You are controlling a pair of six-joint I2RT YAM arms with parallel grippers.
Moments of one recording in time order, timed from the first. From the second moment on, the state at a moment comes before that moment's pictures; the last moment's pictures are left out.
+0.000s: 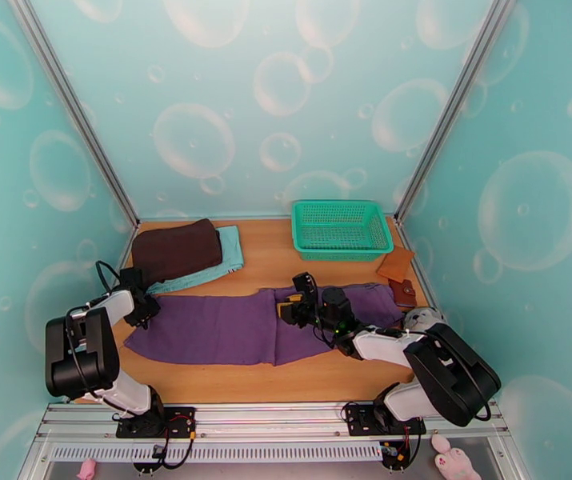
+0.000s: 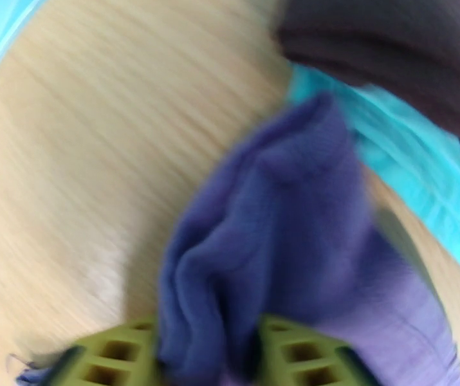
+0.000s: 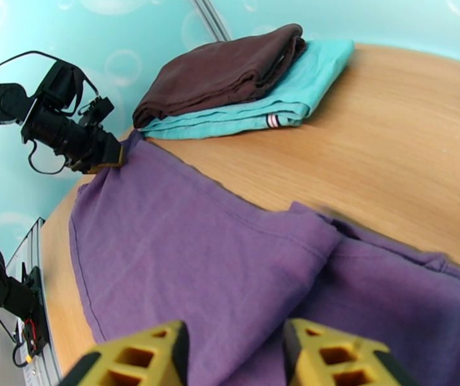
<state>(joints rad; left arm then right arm) 0.23 1.59 0.81 -0.47 -0.10 -0.40 0.54 1.44 0.42 0.67 -0.42 0.28</state>
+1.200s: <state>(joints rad) 0.47 1.35 1.13 -0.91 -0.56 -0.39 0.48 1.38 0.41 0.54 -0.15 0.35</state>
